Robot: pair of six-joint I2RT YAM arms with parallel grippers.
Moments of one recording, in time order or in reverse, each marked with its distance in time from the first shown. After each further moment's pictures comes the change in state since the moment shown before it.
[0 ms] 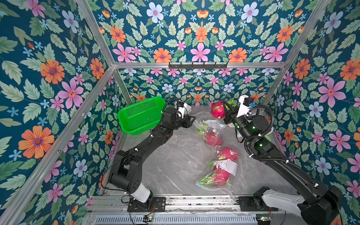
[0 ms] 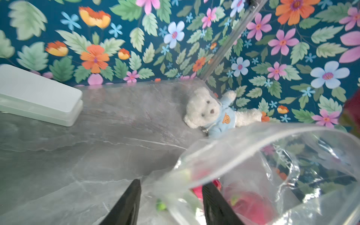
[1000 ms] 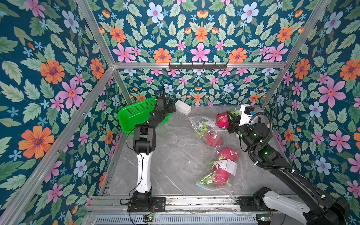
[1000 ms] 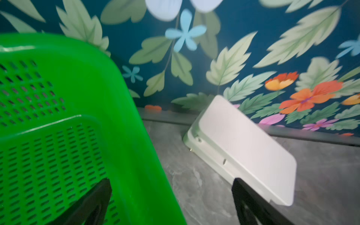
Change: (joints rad) left arm 0.262 0.796 0.761 -0.223 -0.356 0.089; right arm -0.005 -0.117 -0.119 -0.149 0.033 -0.005
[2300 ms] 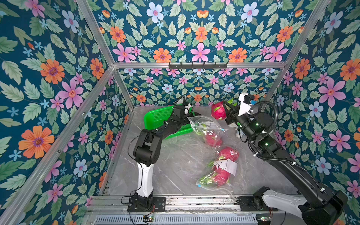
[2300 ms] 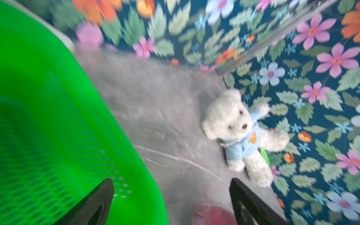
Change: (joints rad) left arm -0.264 -0.358 -0.454 0.245 0.334 -0.253; right arm 0.002 0.157 0.256 -0.014 -0.145 -0.010
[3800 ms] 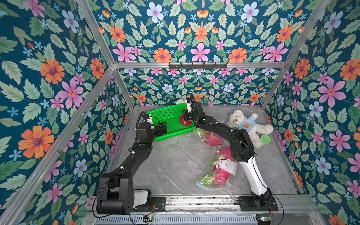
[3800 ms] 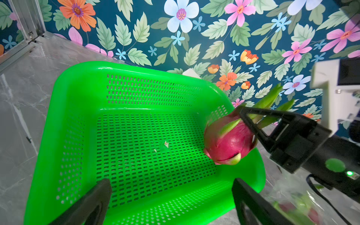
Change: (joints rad) left arm 0.319 -0.704 -0.724 0.076 -0.226 0.082; right arm 0.108 1.205 0.868 -0.222 0.074 0.058
